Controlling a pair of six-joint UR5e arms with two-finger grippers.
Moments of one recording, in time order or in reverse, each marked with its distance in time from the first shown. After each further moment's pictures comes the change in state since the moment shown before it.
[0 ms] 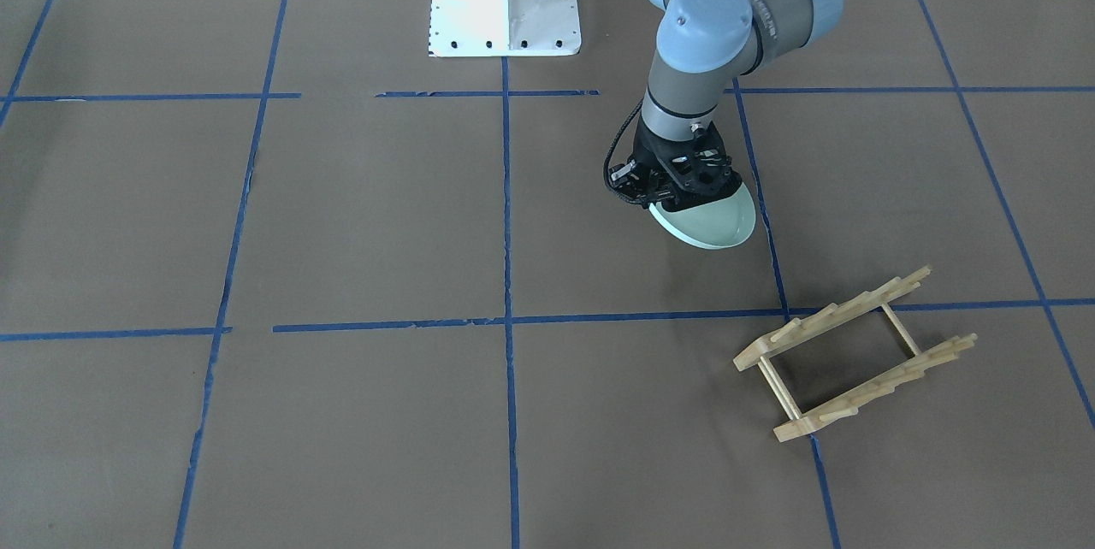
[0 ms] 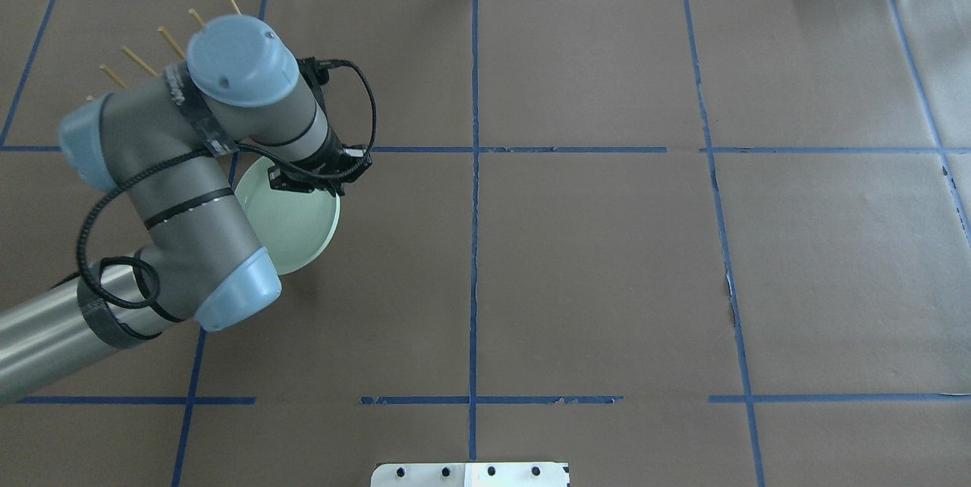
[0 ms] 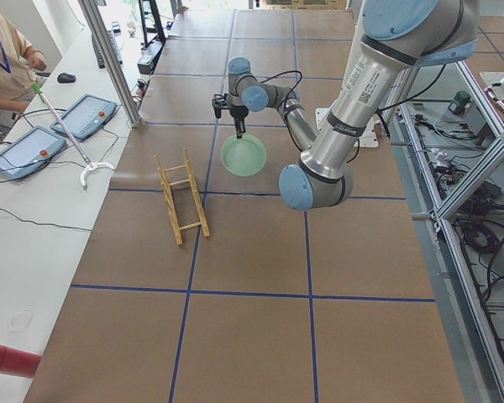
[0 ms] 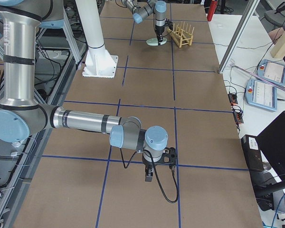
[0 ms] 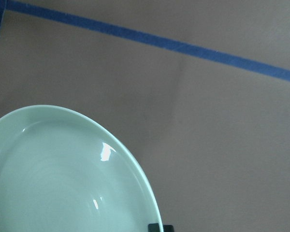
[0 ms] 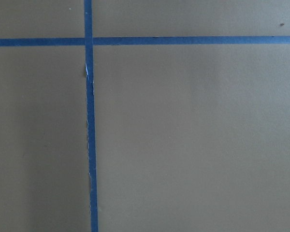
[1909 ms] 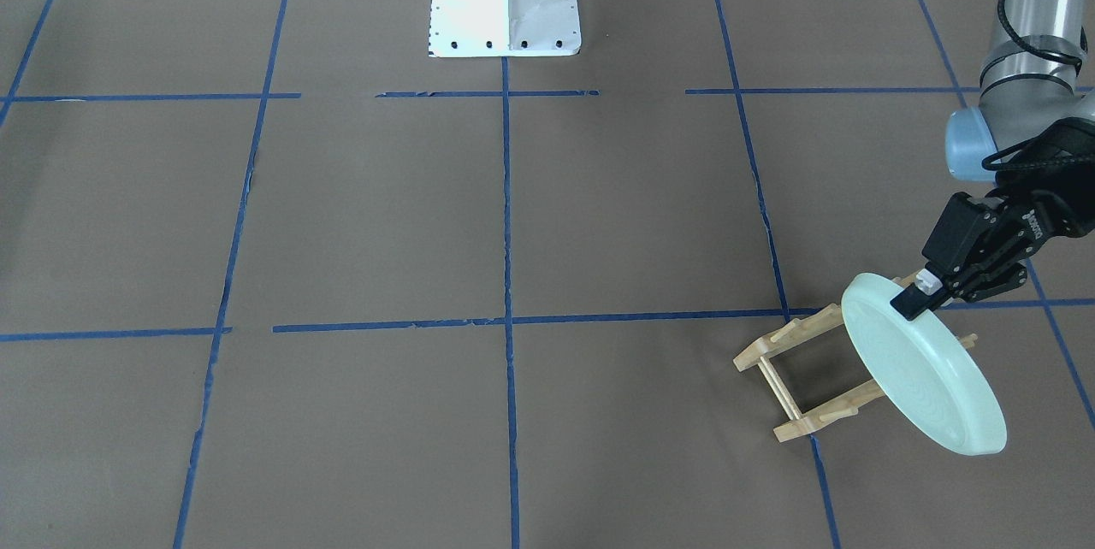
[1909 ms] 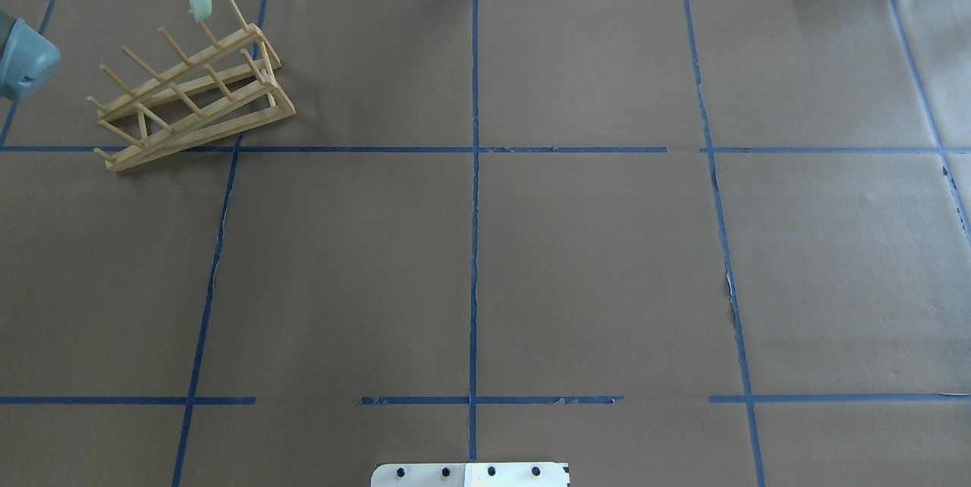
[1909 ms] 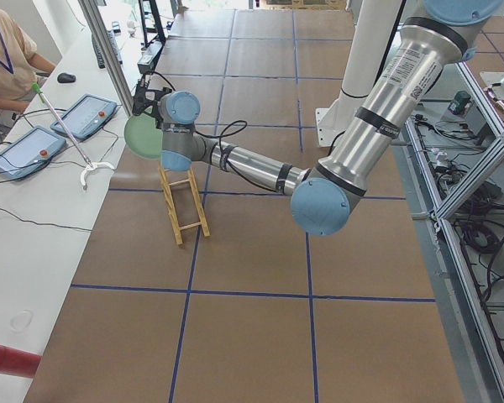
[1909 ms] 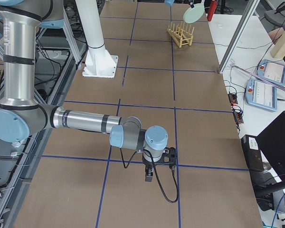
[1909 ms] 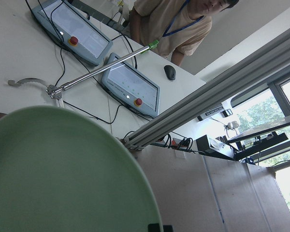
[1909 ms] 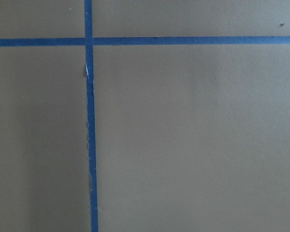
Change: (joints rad) left arm -0.523 0.087 0.469 -1.539 -0.282 -0.116; right arm 0.000 0.000 0.000 0.000 0.000 0.000
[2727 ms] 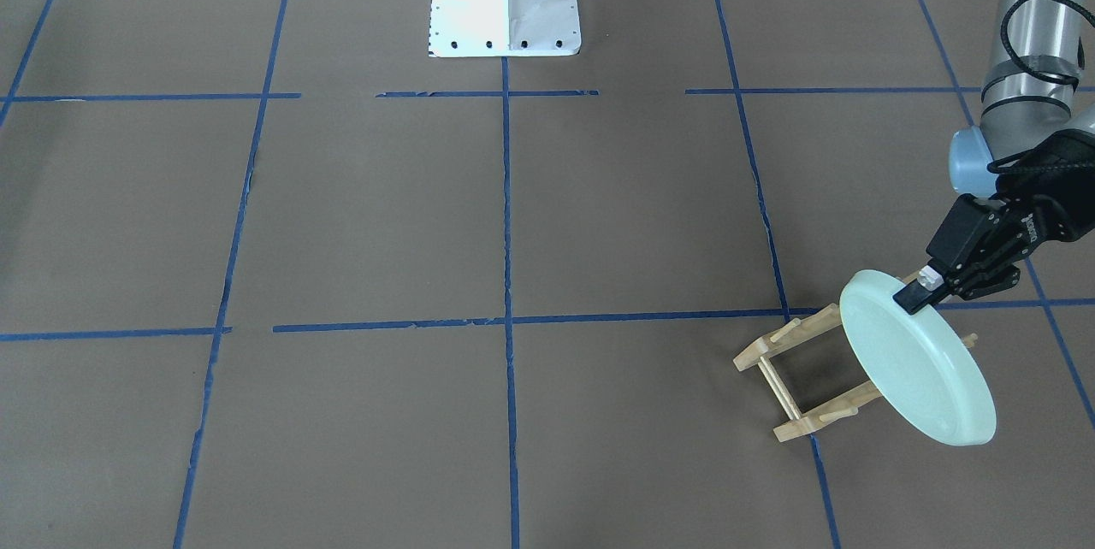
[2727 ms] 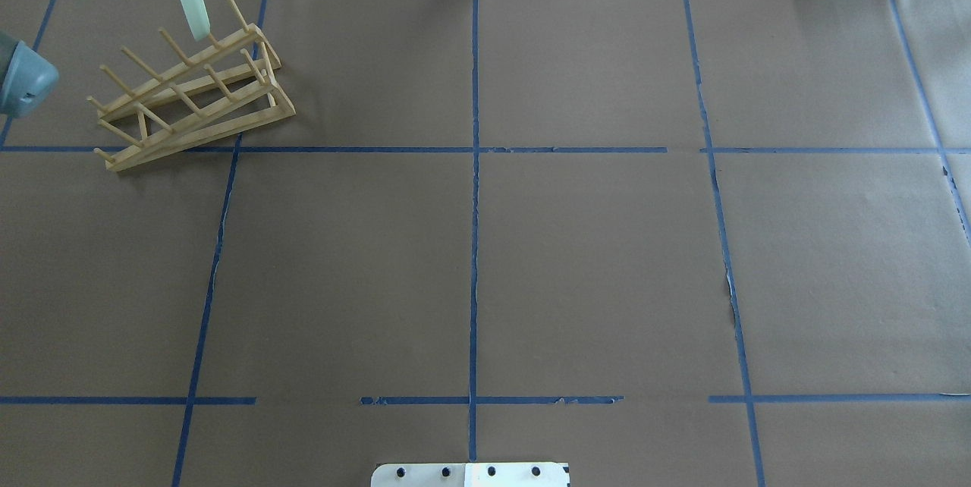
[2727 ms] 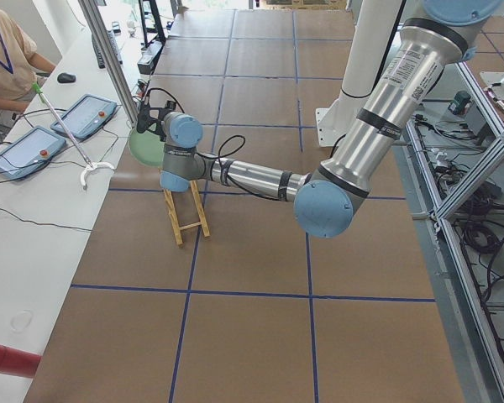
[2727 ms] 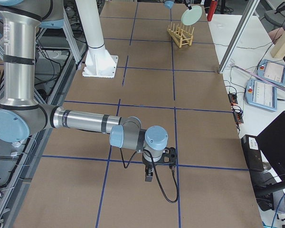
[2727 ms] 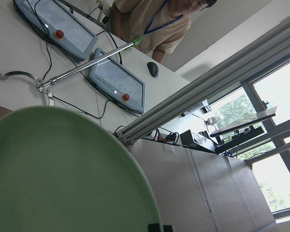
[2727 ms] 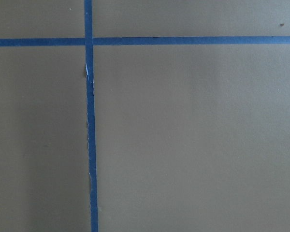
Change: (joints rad) left arm 0.012 0.013 0.078 -0.149 0.003 -0.053; right arm 0.000 0.000 0.000 0.000 0.000 0.000
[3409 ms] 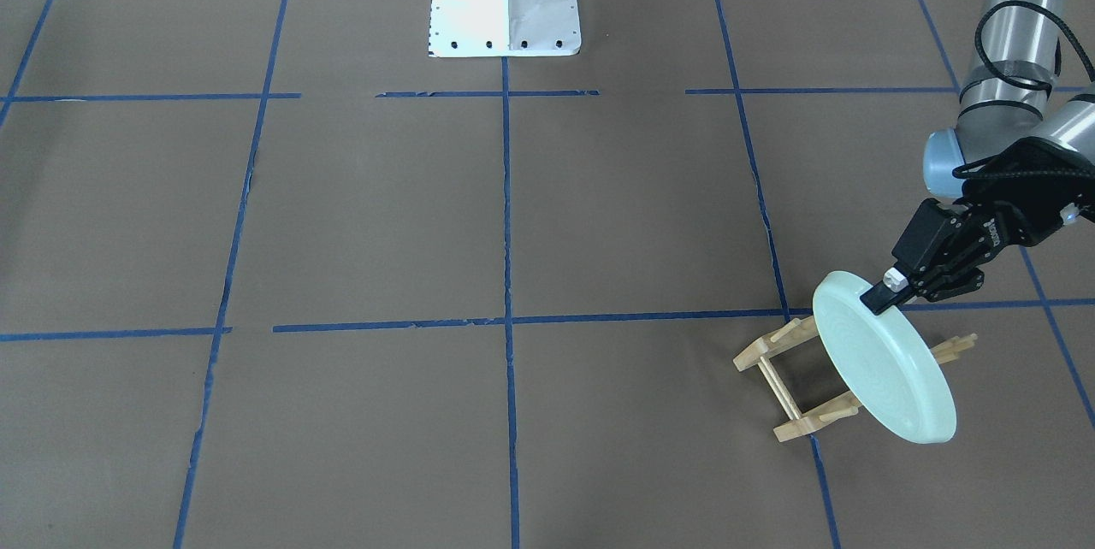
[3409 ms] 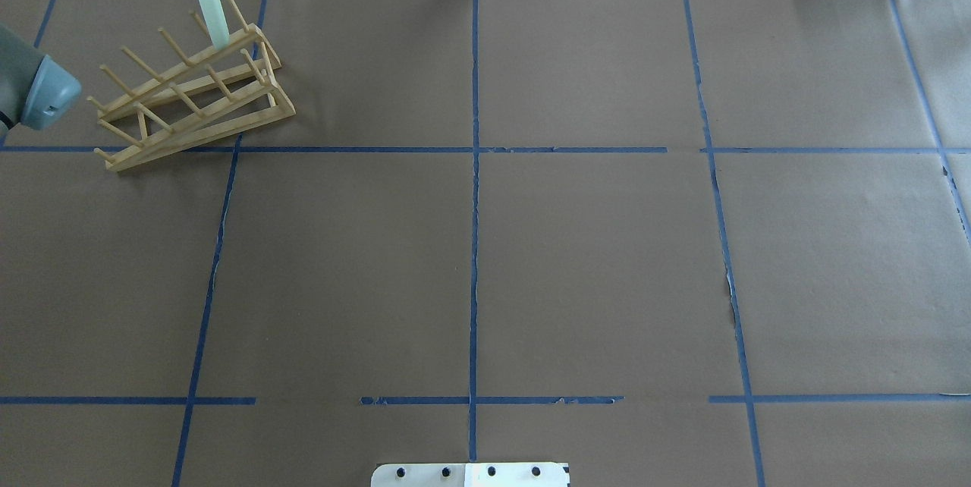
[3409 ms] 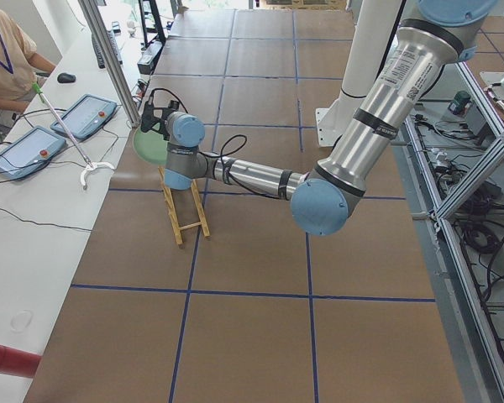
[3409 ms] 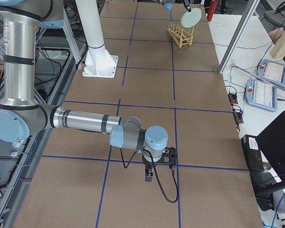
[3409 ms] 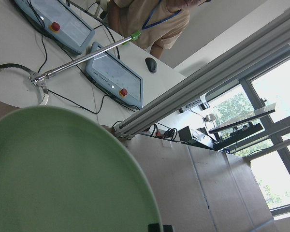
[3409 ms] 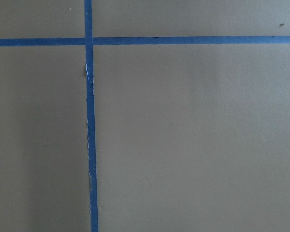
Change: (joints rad) left arm 0.041 -0.006 0.005 -0.002 0.028 0.000; right arm 0.000 0.000 0.000 0.000 0.000 0.000
